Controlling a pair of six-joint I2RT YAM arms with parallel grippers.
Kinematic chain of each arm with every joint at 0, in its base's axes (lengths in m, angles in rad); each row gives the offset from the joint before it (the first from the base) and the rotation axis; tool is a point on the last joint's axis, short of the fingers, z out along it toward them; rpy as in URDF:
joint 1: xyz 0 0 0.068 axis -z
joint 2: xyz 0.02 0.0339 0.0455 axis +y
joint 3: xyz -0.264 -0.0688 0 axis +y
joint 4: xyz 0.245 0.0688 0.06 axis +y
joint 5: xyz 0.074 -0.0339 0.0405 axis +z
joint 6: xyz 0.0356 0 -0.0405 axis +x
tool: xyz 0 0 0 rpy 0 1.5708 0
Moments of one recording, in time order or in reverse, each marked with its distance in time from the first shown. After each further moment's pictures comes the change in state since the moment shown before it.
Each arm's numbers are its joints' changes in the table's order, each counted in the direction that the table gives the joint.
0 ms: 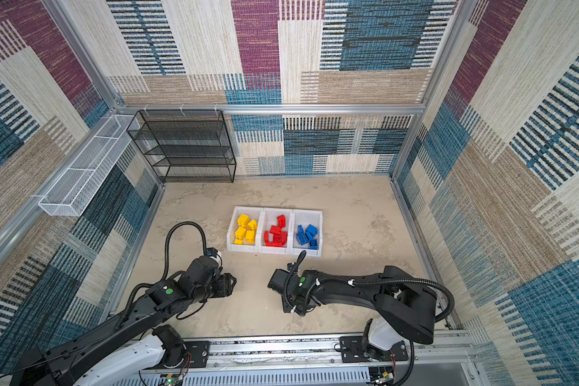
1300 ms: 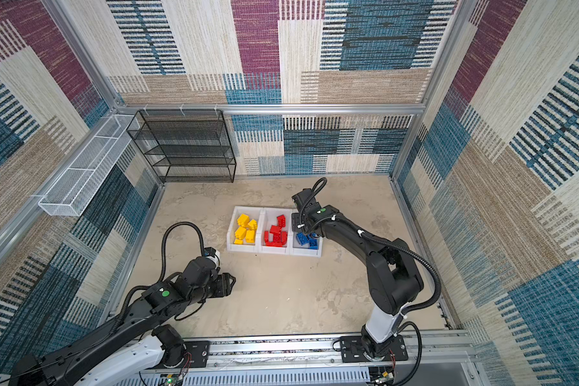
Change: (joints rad) left arm 0.000 -0.035 0.002 0.008 0.001 -0.002; right arm 0.587 0.193 -0.497 -0.083 -0.109 -0.525
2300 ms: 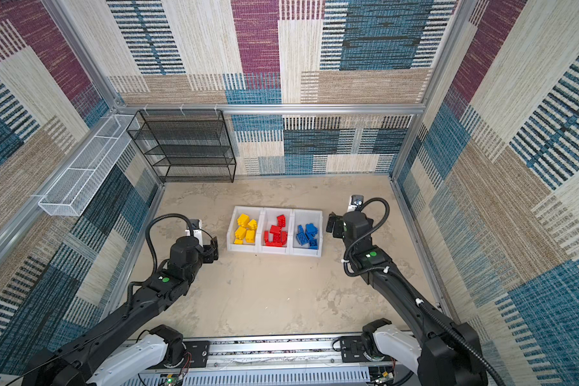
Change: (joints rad) left arm -0.296 0.160 0.037 -0.580 0.326 0.580; right arm 0.247 -0.656 0.682 -0.580 -0.138 -0.158
